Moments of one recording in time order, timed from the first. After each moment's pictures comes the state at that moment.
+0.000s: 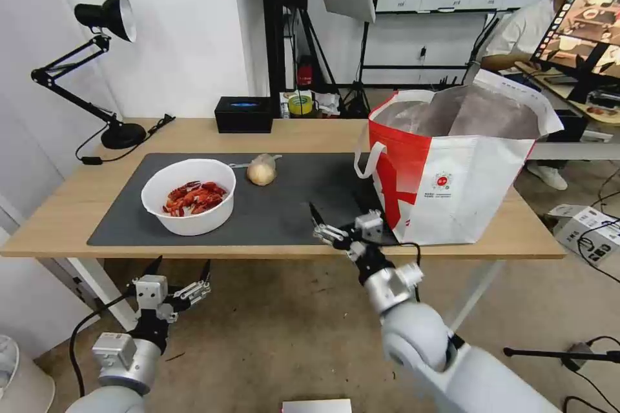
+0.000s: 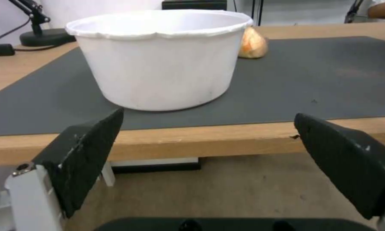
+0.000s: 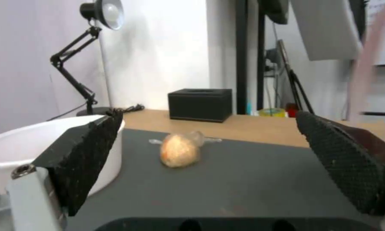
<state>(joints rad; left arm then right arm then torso) 1.74 -1.08 -0.59 -2.16 -0.40 0.00 -0.16 -0.91 1.04 -0.20 1.94 0.50 0.08 0.35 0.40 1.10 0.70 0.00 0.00</state>
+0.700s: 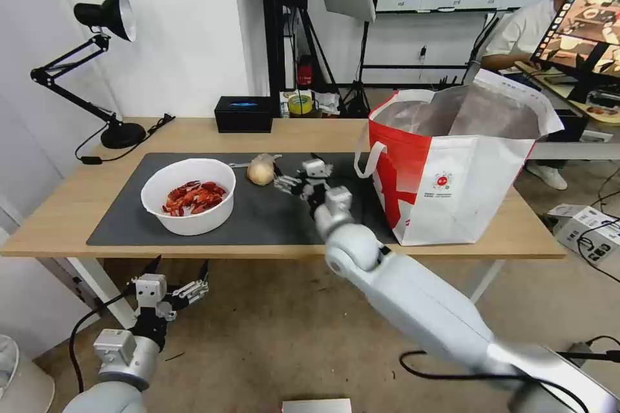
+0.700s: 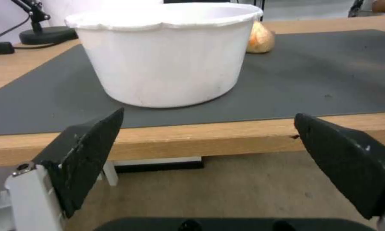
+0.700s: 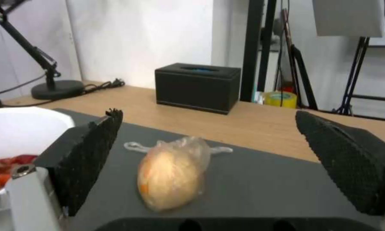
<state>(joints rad) 1.70 -1.06 -0.59 -2.13 -0.41 0.00 -0.16 -0.43 1.33 -0.40 1.42 0.61 -0.08 0.41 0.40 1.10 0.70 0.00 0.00</state>
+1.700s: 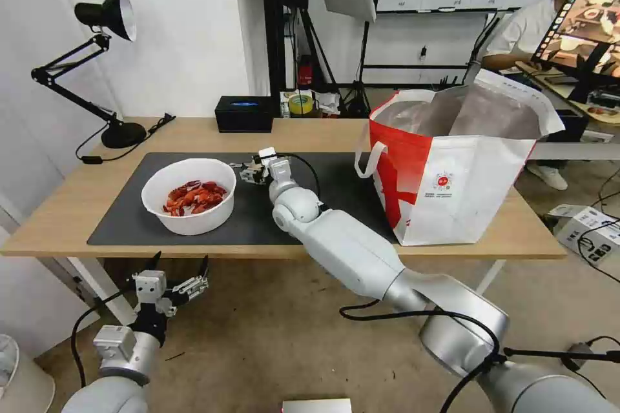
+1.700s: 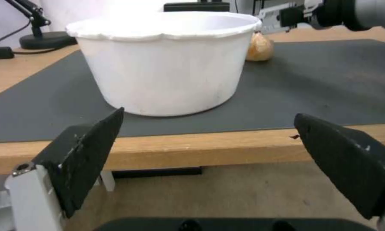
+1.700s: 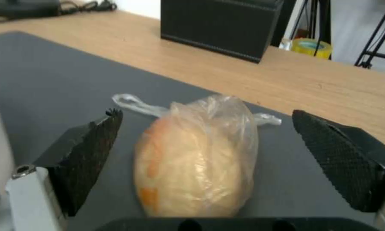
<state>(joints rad) 1.69 -1.06 -0.58 -2.12 -0.42 -0.02 -0.16 -0.19 1.58 -0.47 0.92 0.67 -0.21 0.30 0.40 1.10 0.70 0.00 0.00</state>
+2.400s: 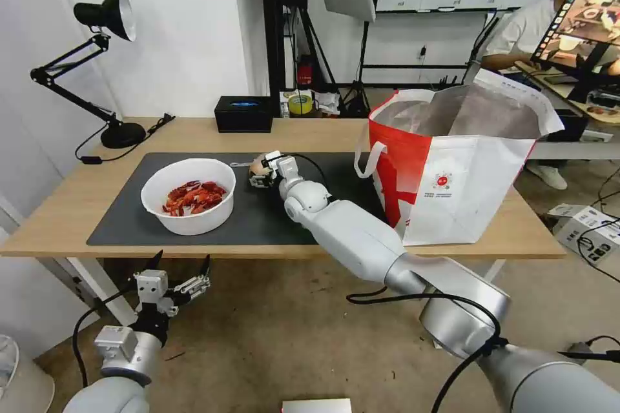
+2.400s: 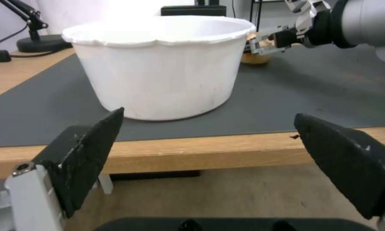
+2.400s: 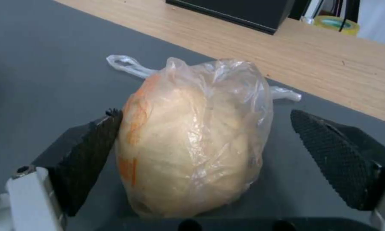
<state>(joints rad) 1.70 -1.07 -0.58 -2.14 -0.41 -0.02 -0.16 -0.14 1.58 -0.51 0.81 0.69 -0.22 0.18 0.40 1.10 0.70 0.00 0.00</state>
